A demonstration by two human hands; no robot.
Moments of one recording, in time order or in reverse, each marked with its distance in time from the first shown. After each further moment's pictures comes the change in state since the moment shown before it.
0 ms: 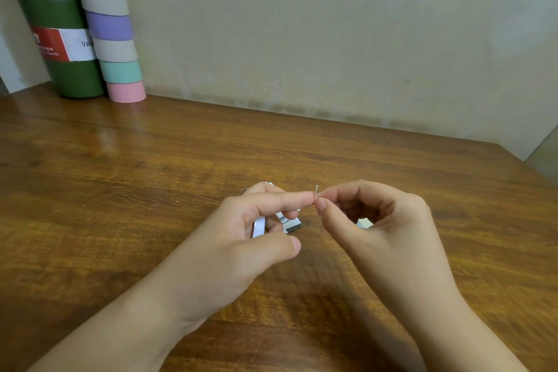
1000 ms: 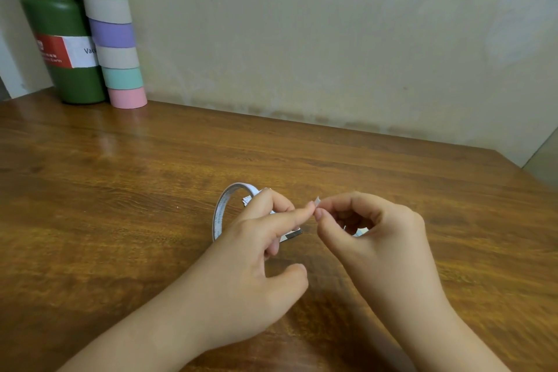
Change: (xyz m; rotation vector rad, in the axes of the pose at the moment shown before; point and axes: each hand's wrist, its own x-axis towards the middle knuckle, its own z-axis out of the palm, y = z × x) left_hand -0.002 -0.010 0.008 0.509 0.056 0.191; right_hand -0.001 0.008 0.006 -0.114 0.068 -0.055
